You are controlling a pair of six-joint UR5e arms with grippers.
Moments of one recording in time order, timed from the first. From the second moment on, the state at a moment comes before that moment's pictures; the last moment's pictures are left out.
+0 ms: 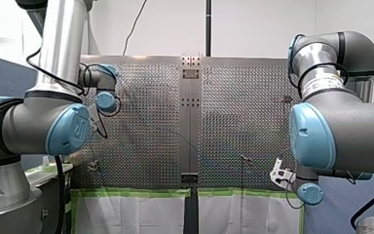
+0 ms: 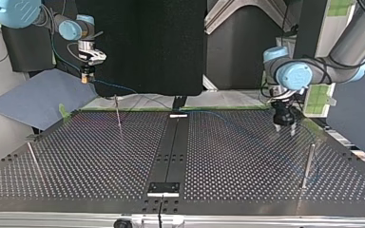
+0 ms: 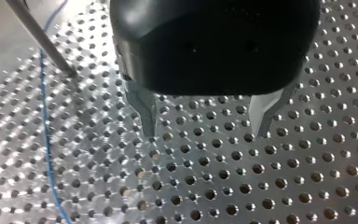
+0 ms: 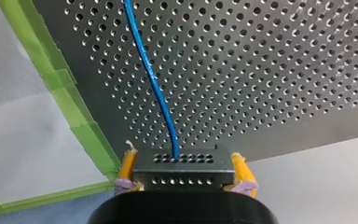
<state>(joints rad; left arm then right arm) 0.06 -1.78 -1.97 -2.55 -1.78 -2.24 1.57 -0.59 1.93 -1.27 1.34 1.88</state>
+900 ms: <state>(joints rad) 0.07 -1.55 -2.06 -2.70 -1.79 -2.16 1.59 -0.59 1.91 -1.23 1.33 1.89</state>
